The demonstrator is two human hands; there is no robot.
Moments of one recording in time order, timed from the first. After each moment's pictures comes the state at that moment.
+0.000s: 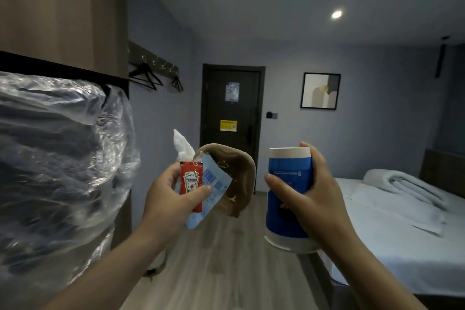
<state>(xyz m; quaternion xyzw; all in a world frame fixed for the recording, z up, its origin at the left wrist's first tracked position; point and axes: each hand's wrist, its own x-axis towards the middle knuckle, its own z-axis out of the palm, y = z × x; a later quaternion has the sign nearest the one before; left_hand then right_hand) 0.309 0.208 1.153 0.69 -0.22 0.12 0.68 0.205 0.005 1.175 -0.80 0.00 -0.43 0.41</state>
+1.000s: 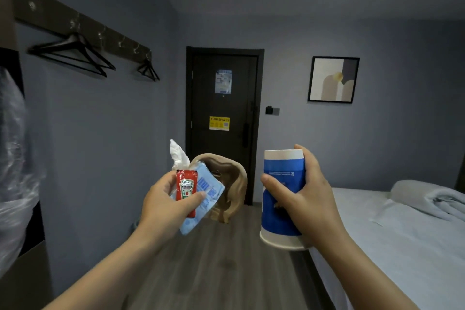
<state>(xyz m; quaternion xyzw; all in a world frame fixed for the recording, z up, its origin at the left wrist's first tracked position) 0.778 -0.122 1.131 0.72 -0.17 0.09 0.66 0.688 -0.335 1.153 -0.80 0.02 -0.40 0.44</state>
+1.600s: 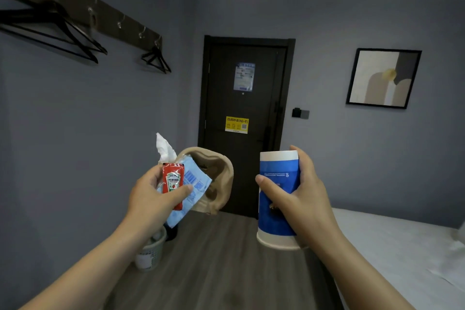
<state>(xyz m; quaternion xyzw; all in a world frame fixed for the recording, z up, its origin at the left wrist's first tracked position) 1.091 -0.231 1.122 0.72 -0.11 0.15 0.67 1.023 -0.461 1.143 -0.81 -0.03 -0.36 0.46</state>
